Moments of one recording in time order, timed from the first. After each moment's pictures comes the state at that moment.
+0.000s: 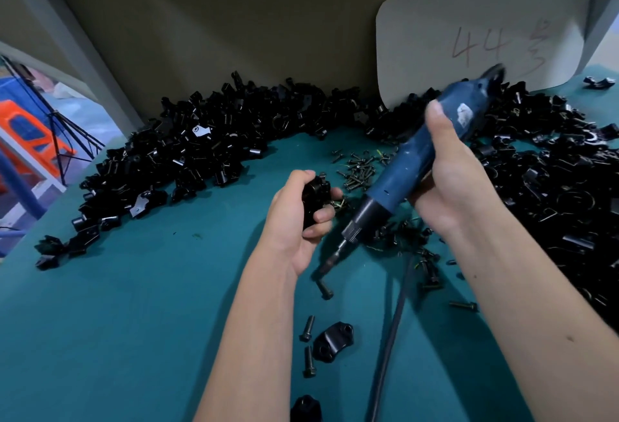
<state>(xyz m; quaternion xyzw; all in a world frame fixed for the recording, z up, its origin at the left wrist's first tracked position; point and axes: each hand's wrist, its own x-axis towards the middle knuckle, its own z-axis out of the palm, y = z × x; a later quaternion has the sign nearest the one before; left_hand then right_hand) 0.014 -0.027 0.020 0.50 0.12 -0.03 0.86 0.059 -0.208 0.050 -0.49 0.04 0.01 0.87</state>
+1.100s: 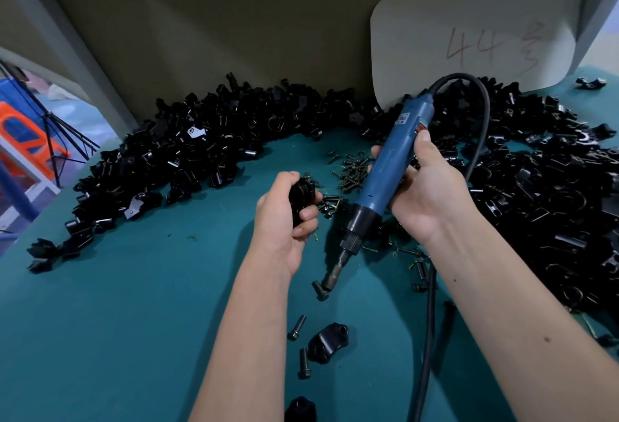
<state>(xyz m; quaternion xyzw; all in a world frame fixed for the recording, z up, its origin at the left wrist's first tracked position) 0.015 -0.026 0.020 0.49 0.18 0.03 0.86 0.052 -0.192 0.046 -0.40 0.12 0.05 0.91</state>
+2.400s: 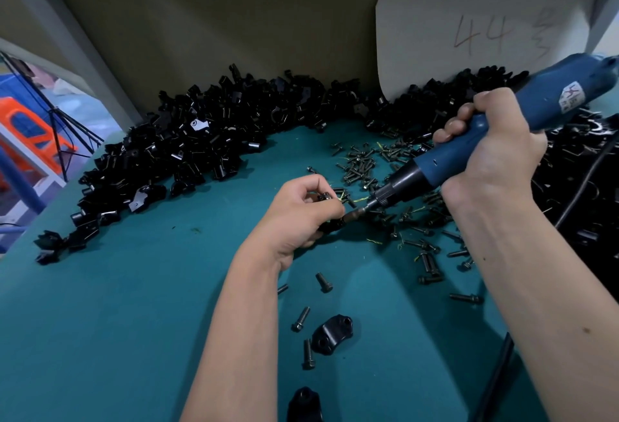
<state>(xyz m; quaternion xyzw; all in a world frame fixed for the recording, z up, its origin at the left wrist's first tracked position) 0.009 -0.018 0.021 0.76 0.07 -0.06 0.65 0.054 -0.214 0.074 -0.33 0.08 -0.20 0.92</state>
